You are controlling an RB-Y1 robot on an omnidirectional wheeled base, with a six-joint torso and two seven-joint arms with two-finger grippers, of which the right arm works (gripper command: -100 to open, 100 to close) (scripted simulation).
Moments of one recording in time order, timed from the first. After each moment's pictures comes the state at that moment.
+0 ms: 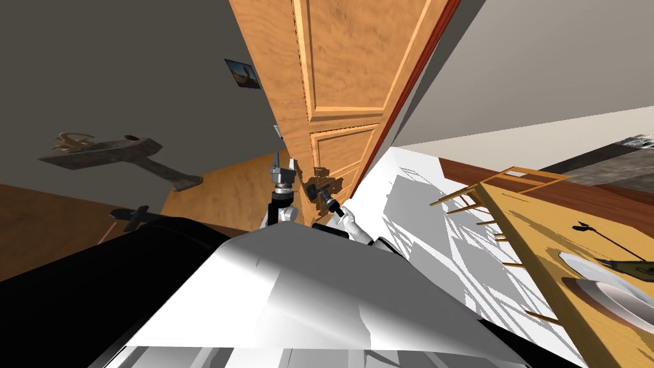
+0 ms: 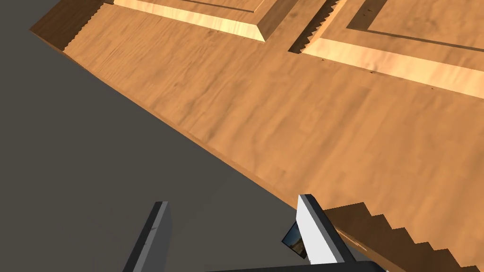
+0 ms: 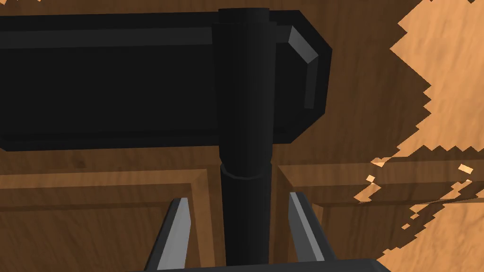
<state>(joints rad) -0.38 -0.02 0.80 -0.94 -0.05 -0.40 -0.22</state>
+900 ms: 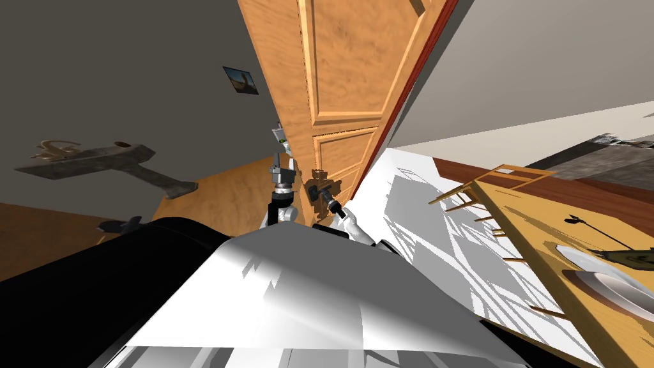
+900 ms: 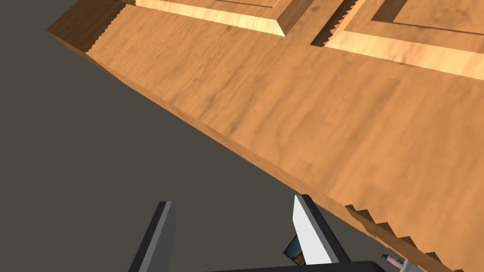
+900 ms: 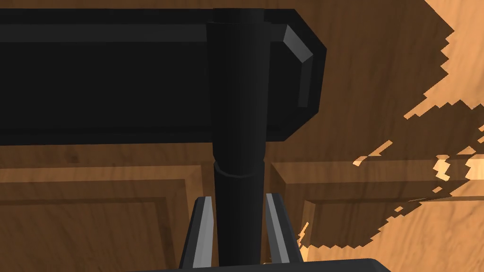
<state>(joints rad) -0.34 -0.04 0.78 -0.97 -0.02 -0.39 -0.23</state>
